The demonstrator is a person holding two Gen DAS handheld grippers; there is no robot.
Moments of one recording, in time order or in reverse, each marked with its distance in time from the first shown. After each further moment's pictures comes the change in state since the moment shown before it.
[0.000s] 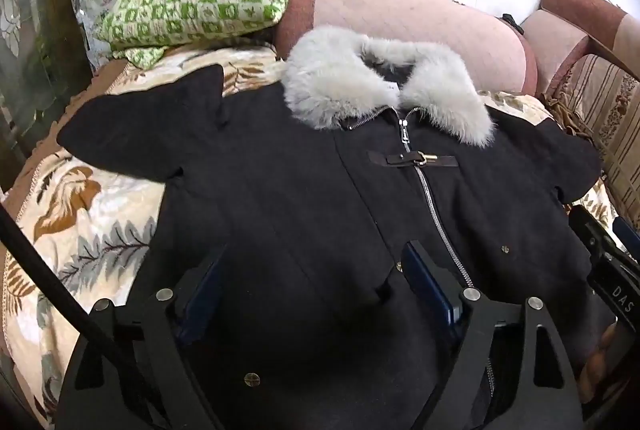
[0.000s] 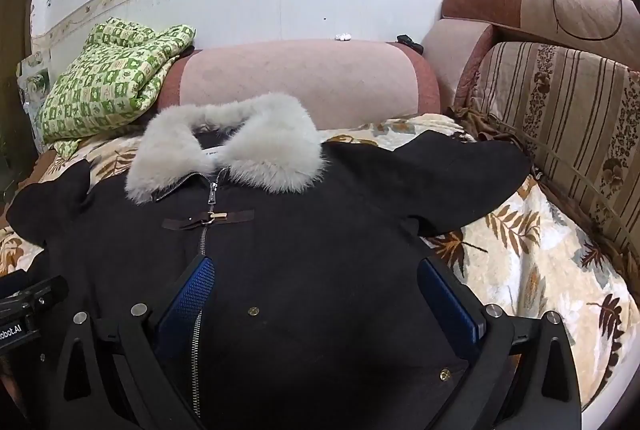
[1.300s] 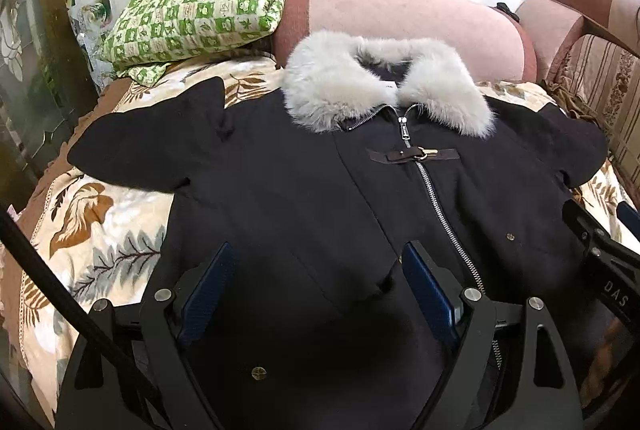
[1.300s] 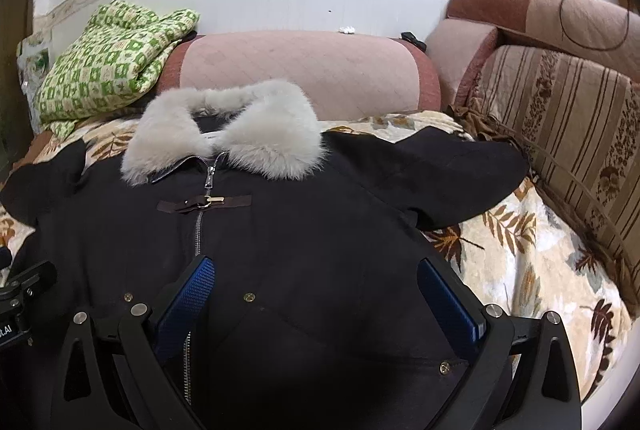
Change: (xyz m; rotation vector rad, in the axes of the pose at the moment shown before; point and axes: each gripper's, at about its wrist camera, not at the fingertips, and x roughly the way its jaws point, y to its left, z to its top) left arm -0.008 -0.005 -0.006 0.065 -0.015 0.026; right arm 0.004 0.005 -0.005 -0.036 0.028 -0.029
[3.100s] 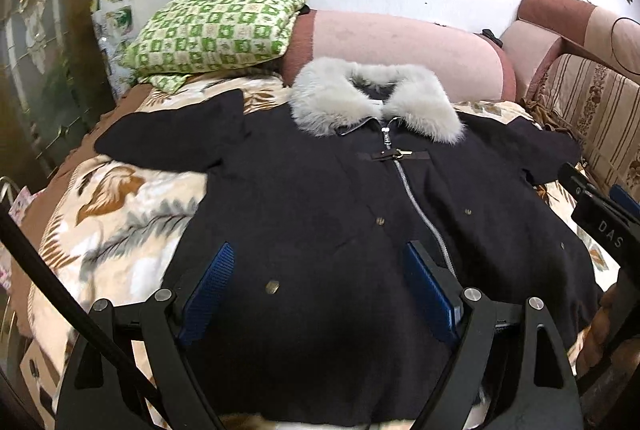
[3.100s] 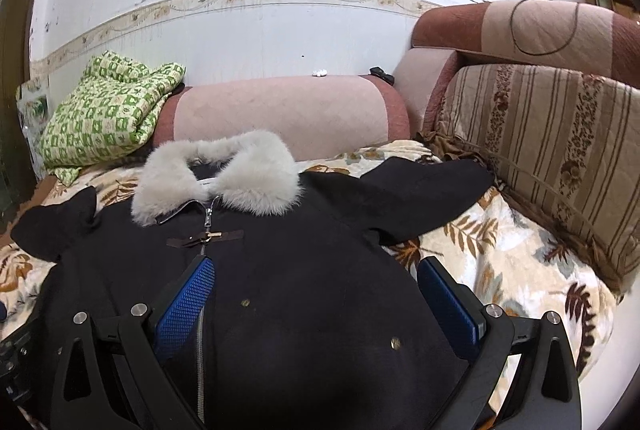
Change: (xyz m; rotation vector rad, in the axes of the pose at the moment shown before) left arm -0.094 0.008 -0.055 -0.044 -0.091 -0.013; right arm -0.078 -0.019 -0.012 0.089 -0.146 -0.030
